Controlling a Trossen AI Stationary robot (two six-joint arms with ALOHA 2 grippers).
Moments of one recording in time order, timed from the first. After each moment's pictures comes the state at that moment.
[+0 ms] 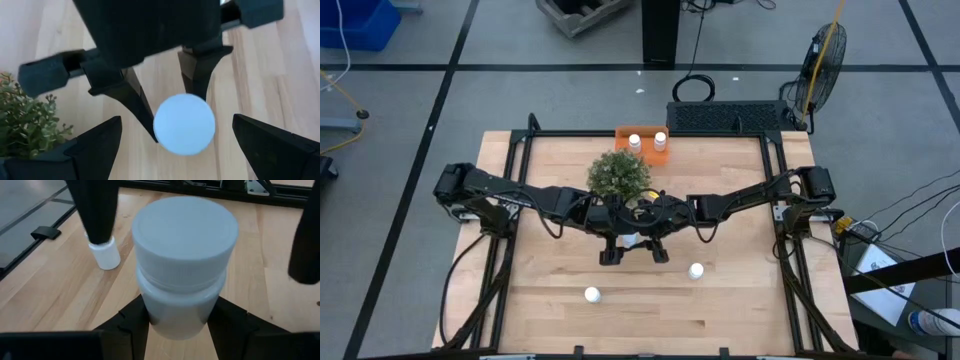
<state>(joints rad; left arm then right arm) -0.18 1.61 1.37 -0.72 -0.09 -0.11 0.06 1.79 1.05 0.21 -0.21 -0.09</state>
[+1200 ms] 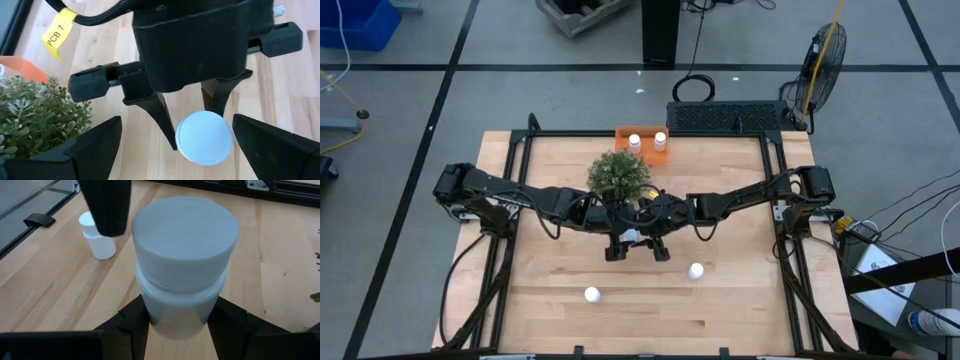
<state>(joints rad) -0.18 1.60 1.38 -0.69 -0.23 -0.15 0.05 1.79 1.05 0.18 -0.21 -0.14</state>
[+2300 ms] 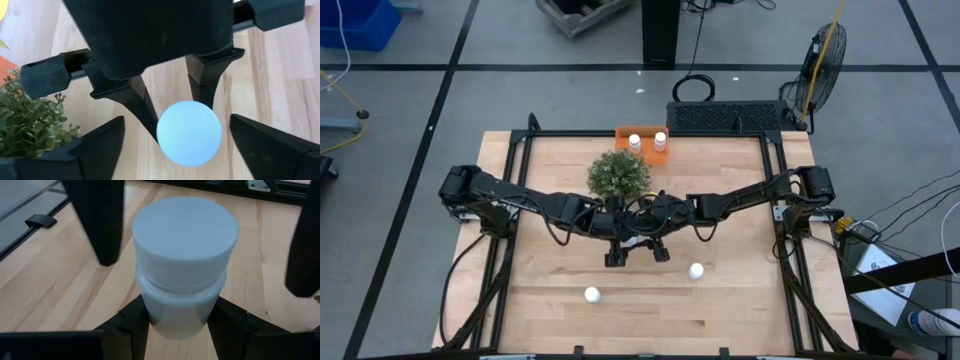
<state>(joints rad) -0.21 1.65 1.38 -0.71 -0.19 -0.14 0.05 1.79 1.05 0.19 -0.21 -0.13</state>
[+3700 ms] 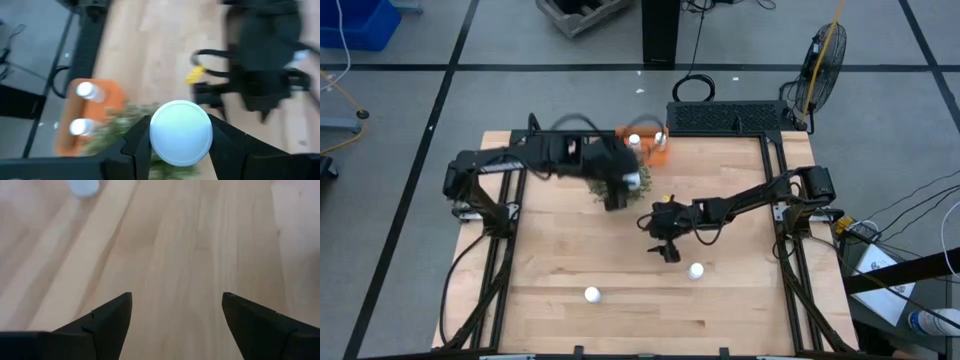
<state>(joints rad) 0.07 1.65 1.83 -1.05 -0.18 0.08 0.05 1.79 0.90 0.18 -0.15 -0.08</state>
